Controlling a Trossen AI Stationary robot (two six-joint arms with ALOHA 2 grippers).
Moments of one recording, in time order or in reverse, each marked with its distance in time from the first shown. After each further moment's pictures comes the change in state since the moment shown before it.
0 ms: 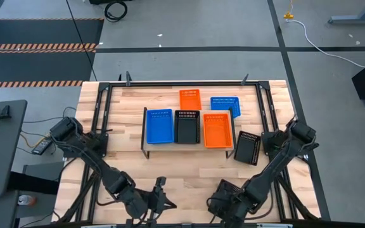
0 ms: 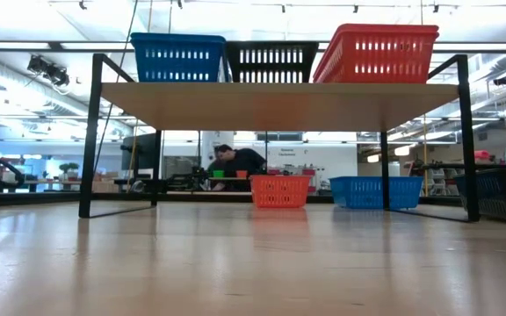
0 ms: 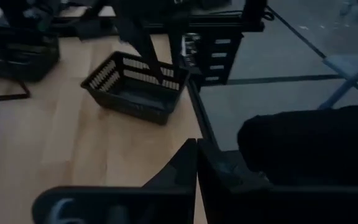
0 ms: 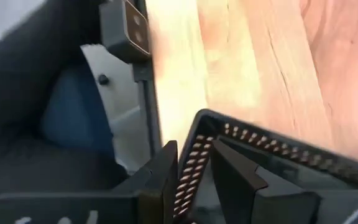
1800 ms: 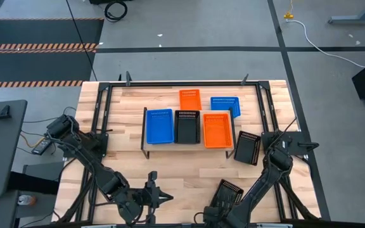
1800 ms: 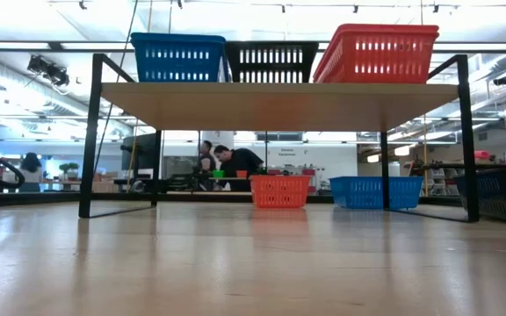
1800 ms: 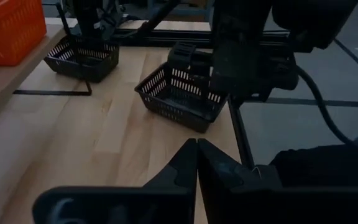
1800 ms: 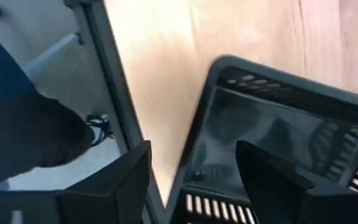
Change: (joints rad) left arm -0.050 -0.053 0.002 -0.103 -0.235 -0.103; right arm 0.004 0.448 0.632 -0.653 -0.121 0.094
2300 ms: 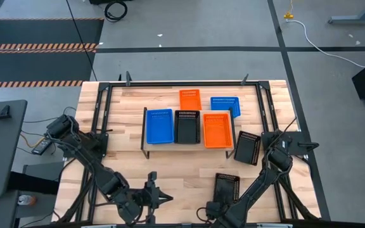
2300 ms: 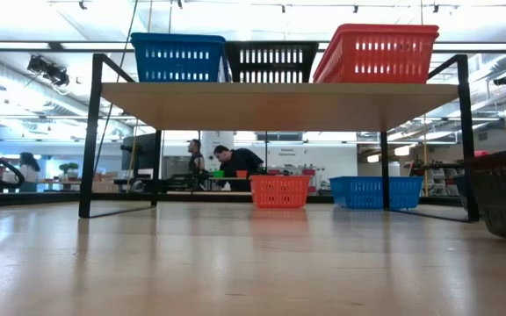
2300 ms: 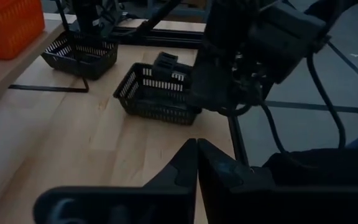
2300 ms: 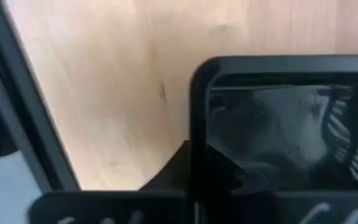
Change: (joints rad) left arm -0.004 0.000 0.000 0.005 0.001 -0.033; right arm -0.011 -0.002 -0.166 0.036 -0.017 -0.054
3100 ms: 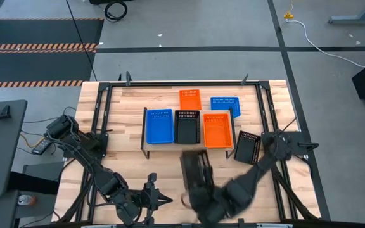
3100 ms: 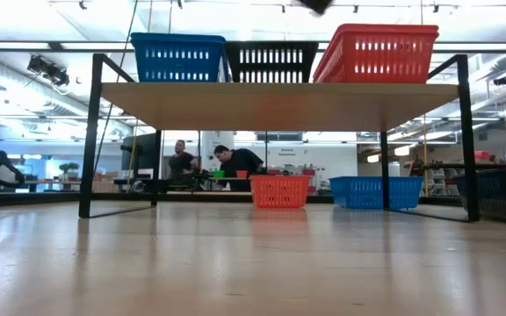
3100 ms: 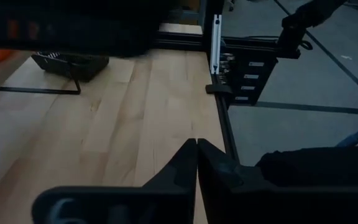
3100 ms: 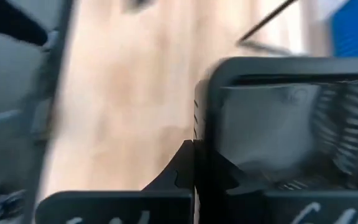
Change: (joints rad) left arm -0.010 -0.001 0.000 0.018 0.011 0.006; right arm -0.129 -0.113 0.511 -0.227 0.440 -0.543
